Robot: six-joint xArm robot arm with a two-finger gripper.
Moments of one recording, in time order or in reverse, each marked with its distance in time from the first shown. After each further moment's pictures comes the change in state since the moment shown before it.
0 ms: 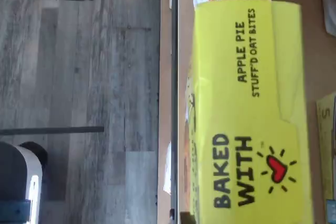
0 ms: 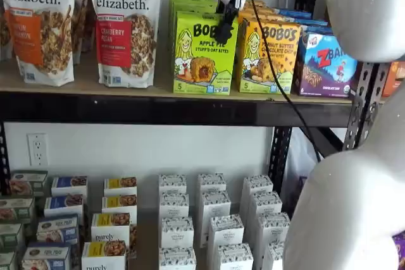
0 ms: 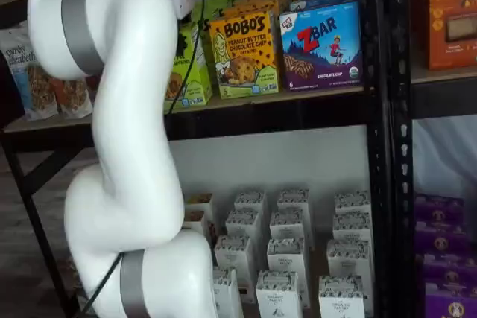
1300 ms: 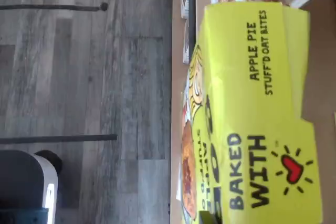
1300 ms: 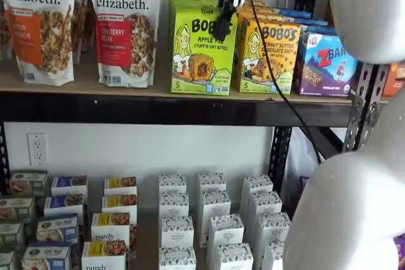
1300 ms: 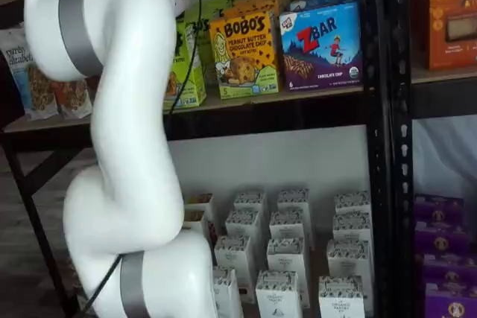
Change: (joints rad) arm 0.007 -0.023 0.000 0.026 0.041 0.016
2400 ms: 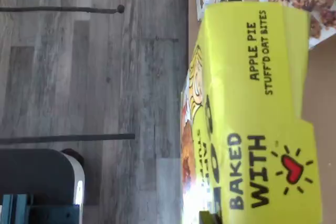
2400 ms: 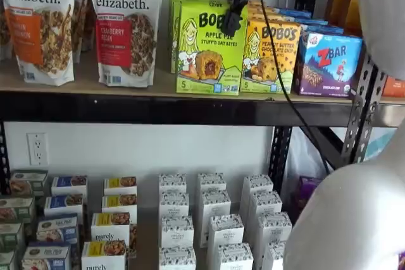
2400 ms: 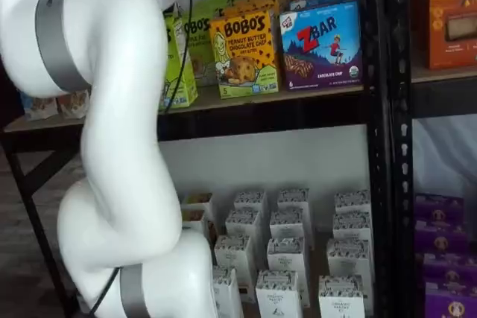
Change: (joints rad) arm 0.013 -0.150 0.082 -0.001 0.067 0.030
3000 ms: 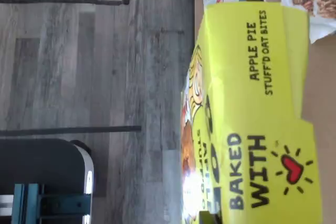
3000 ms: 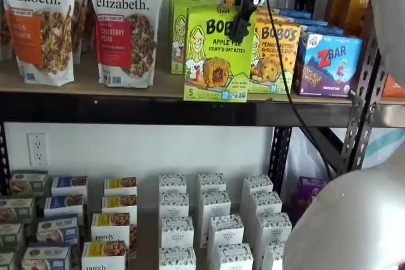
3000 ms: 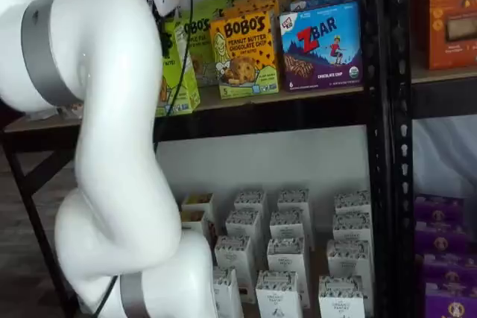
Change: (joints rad) arm -0.016 -0.086 0.086 -0.011 0.003 -0.017
